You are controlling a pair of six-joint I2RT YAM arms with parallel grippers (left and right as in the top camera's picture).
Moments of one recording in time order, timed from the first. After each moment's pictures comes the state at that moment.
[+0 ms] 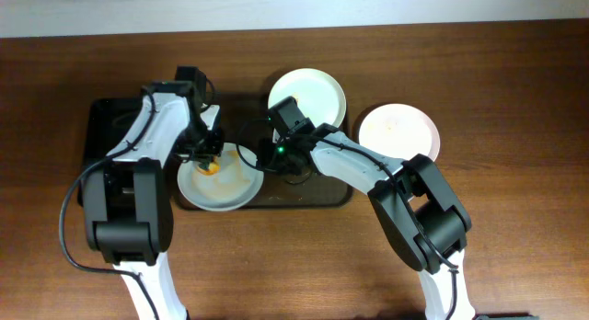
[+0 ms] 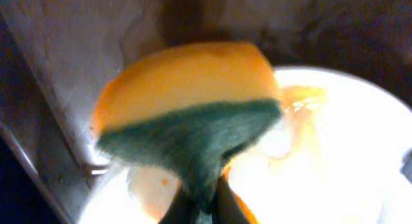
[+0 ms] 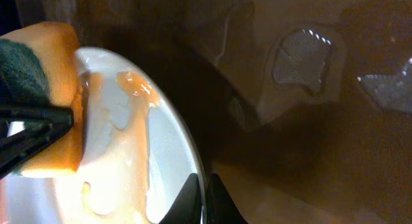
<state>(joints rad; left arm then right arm) -0.07 2.10 1.60 -1.10 0.07 0.04 0.62 2.16 1.46 -0.34 -0.40 0.78</state>
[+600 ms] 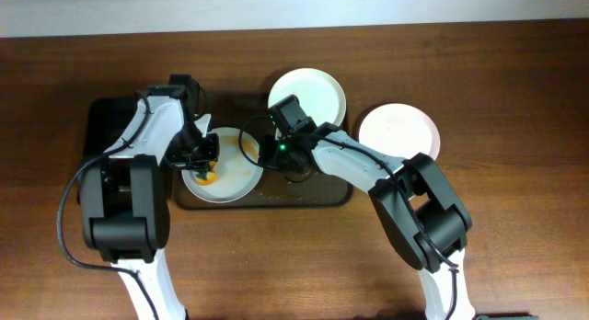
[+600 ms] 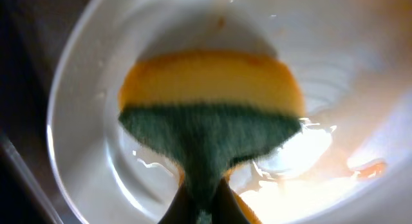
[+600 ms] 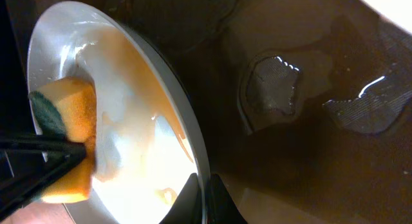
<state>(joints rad) -0.04 2.12 1.52 -1.05 0.08 -0.07 0.61 2.16 1.46 -0.33 -0.36 0.79</state>
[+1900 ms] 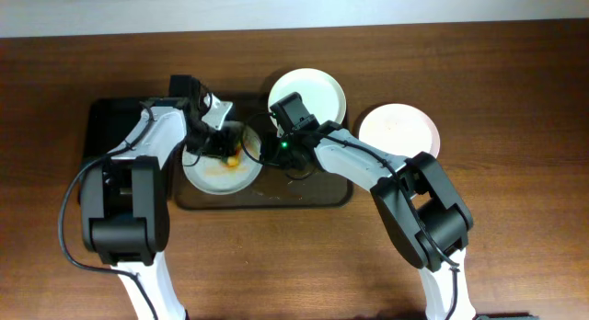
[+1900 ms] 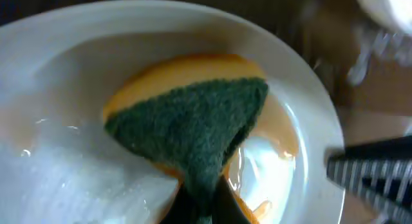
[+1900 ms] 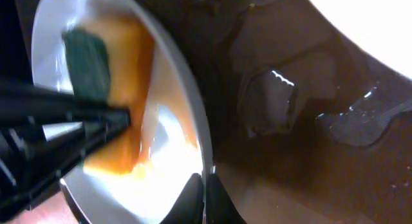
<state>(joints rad) -0.05 2.10 1.44 -0.74 0.41 0.22 0.60 2.16 1.46 -0.32 -0.38 0.79</state>
